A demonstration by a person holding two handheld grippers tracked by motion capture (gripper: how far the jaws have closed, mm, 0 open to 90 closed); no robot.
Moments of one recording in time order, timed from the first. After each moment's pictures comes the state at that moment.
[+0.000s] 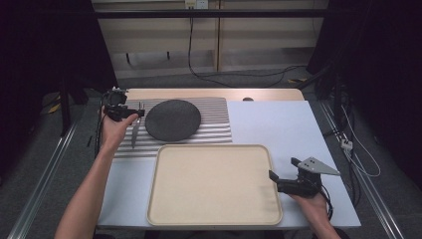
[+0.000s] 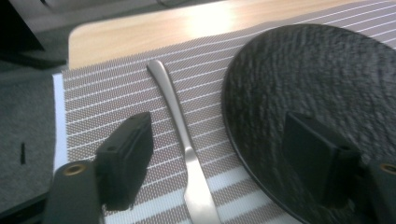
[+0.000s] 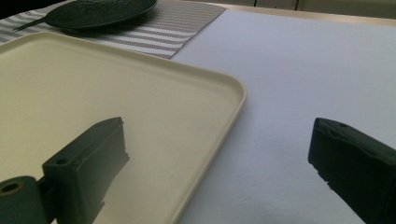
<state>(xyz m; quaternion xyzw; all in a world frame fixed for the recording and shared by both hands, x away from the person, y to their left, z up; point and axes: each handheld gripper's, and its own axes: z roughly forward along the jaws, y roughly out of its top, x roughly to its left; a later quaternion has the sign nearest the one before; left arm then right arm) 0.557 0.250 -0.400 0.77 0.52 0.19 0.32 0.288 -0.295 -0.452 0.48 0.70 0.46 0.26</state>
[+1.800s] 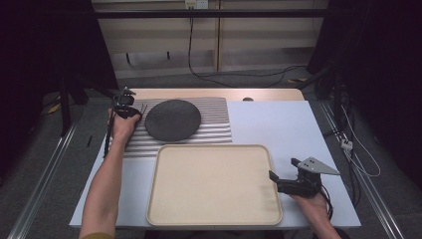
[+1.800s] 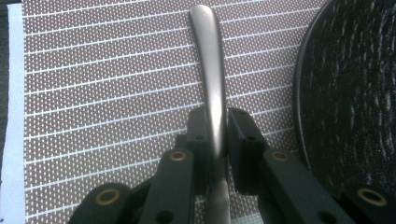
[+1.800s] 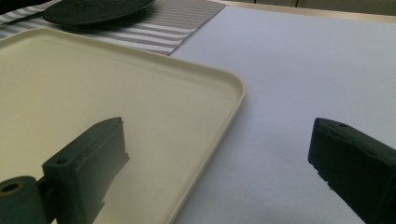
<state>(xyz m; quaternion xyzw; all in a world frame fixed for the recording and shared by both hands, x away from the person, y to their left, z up) 0.603 0.245 -0.447 0.76 0.59 0.14 0.24 0.288 -0.295 -0.454 0.48 0.70 0.45 0.26</state>
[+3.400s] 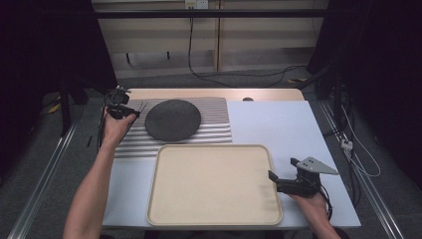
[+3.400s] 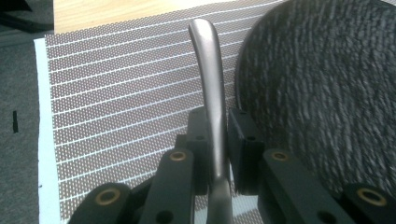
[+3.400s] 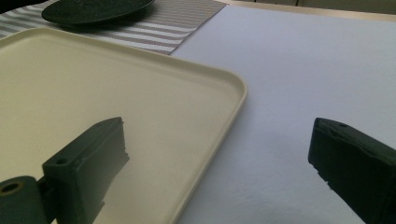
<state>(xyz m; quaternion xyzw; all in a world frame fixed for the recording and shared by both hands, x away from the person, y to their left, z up) 0.568 0.248 -0.408 0.77 0.55 0.15 0.28 0.289 -0.294 -0.454 0.48 0.70 0.45 0.26</state>
